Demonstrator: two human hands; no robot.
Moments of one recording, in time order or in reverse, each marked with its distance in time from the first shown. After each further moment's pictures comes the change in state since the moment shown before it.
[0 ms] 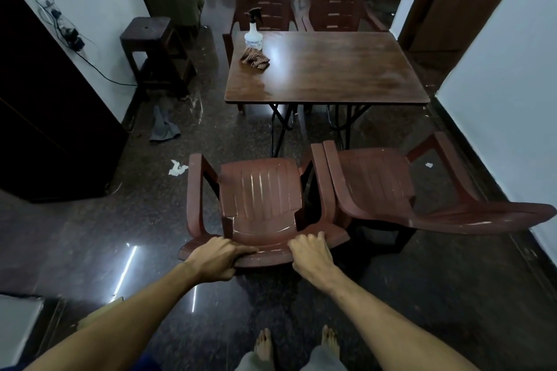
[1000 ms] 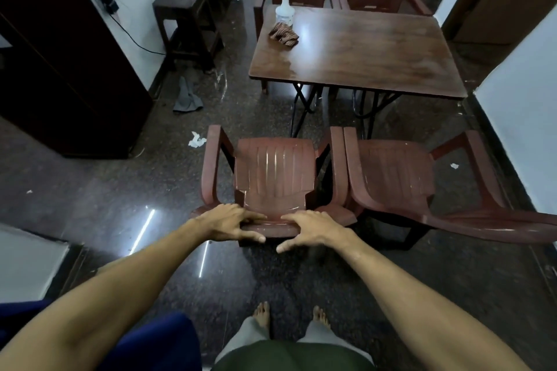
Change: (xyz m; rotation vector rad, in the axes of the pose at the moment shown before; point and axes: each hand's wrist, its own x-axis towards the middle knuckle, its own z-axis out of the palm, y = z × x) left_hand 0.007 0.009 -0.023 -0.213 -0.147 -0.185; right_hand 0.025 0.020 -0.020 0.276 -0.348 -0.210
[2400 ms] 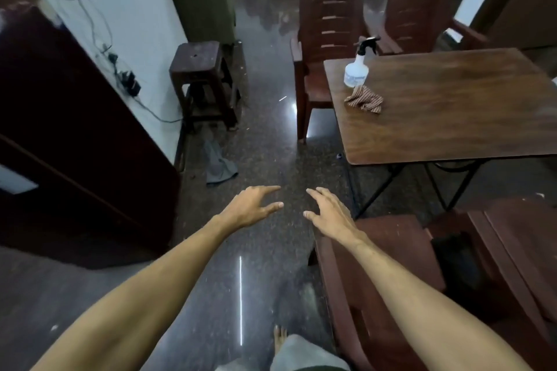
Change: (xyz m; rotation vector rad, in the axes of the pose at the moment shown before) left_hand 0.126 -0.511 -0.293 -0.172 0.256 -0.072; right_hand 0.473 -0.229 -0.254 0.298 0.543 0.239
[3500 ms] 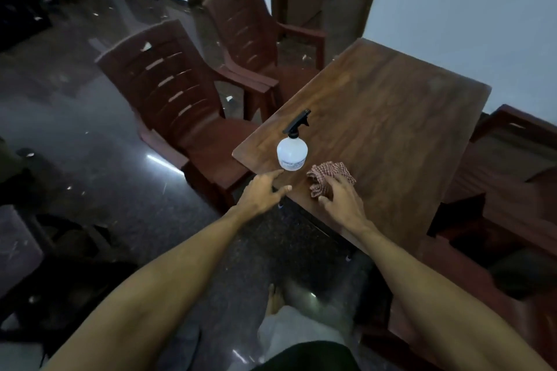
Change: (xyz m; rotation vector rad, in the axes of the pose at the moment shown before) left_hand 0.624 0.021 -0.174 0.009 -0.341 0.643; right_hand 0.428 0.069 -0.166 0.219 0.536 0.871
